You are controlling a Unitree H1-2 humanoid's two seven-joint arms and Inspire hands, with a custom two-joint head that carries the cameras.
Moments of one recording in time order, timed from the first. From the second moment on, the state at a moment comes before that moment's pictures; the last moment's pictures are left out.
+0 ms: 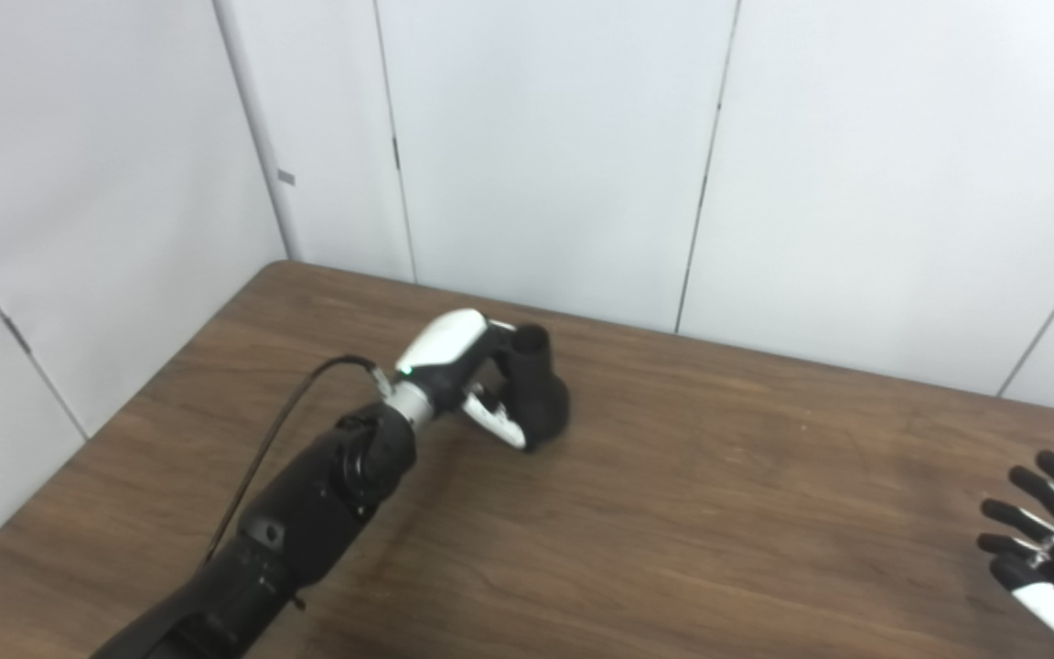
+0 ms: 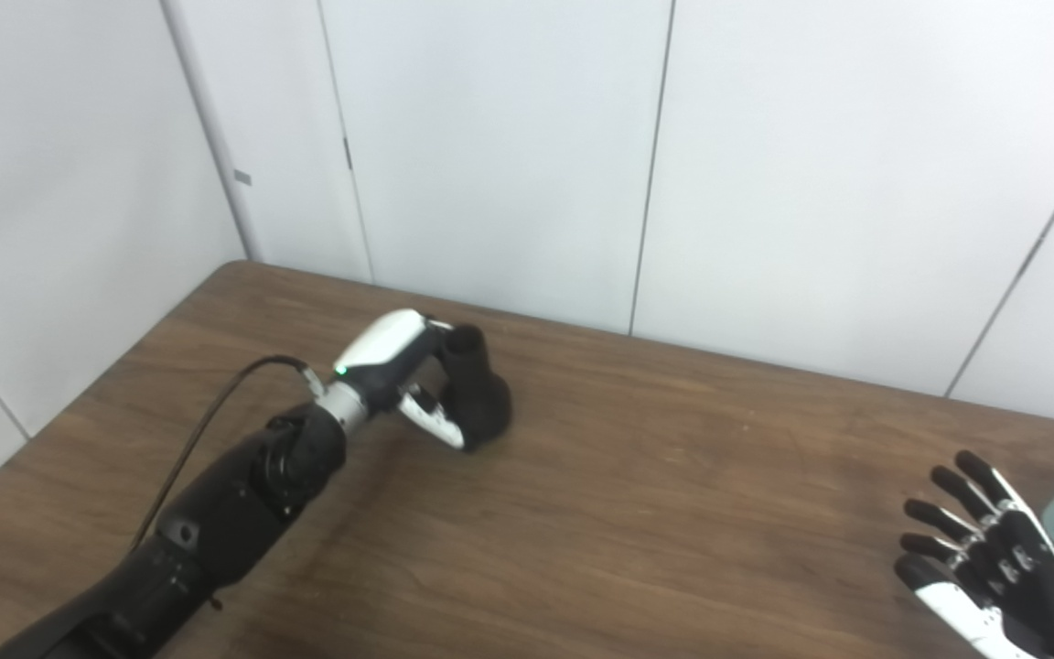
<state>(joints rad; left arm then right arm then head) -0.49 0.49 -0.32 0.30 0.50 0.00 -0.05 -0.05 -0.21 -0.14 -0.23 0.21 0.15 0.14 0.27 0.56</state>
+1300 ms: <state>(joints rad) -0.45 0.30 -0.55 0.18 0.43 -0.17 -0.21 -0.08 -0.15 -0.11 -0.27 0.13 0.19 0.08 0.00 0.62</state>
